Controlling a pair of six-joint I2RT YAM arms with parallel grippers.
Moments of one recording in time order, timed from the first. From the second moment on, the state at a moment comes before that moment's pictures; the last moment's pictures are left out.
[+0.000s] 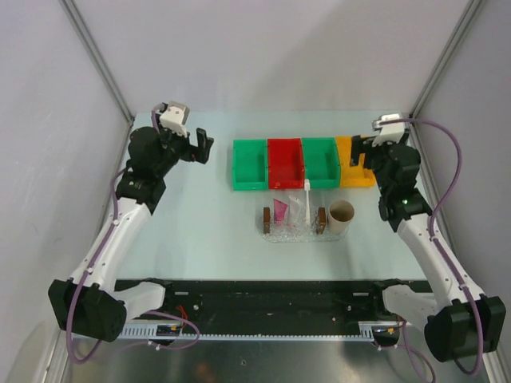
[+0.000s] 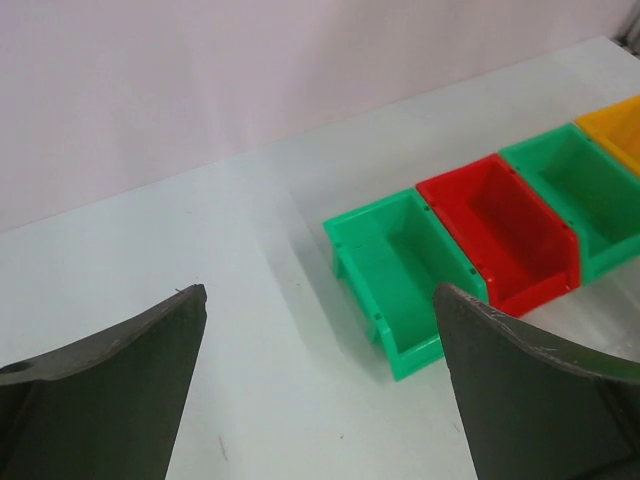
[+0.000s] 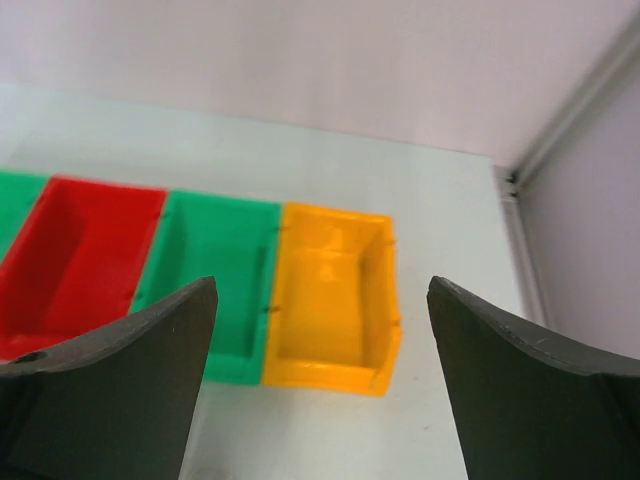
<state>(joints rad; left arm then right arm) -0.21 1.14 1.07 -0.08 0.21 0.07 0.22 1.00 0.86 0.05 0.12 -0.14</state>
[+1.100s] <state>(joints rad) -0.05 1.00 0.90 0.02 0.06 0.03 0.06 1.20 1.03 0.04 0.23 -0.02</state>
